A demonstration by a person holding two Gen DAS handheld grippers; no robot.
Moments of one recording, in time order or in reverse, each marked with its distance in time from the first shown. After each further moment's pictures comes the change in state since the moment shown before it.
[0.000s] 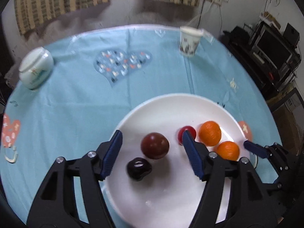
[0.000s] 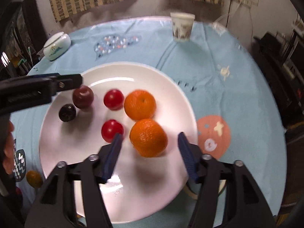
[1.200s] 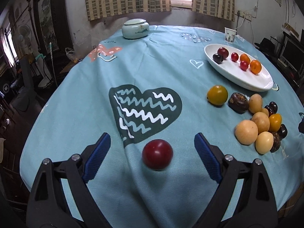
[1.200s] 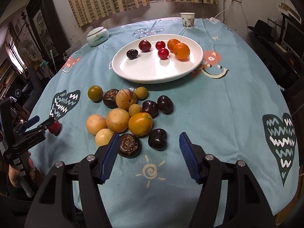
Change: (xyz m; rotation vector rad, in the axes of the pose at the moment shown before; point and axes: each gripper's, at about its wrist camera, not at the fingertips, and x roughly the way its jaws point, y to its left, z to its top) left arm -0.165 0.099 -0.298 -0.155 -0.134 0.288; right arm -0.143 0.061 -0.192 0.083 -0.031 0.136
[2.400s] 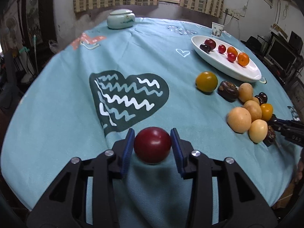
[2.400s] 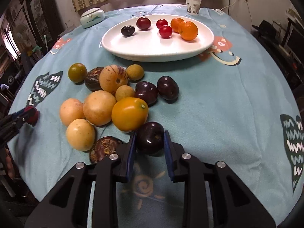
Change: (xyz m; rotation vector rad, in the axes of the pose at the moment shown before) left arm 0.022 -0.003 -0.019 0.021 0.034 -0.135; right arm 0.061 0.003 -0.010 -0.053 0.069 -0.044
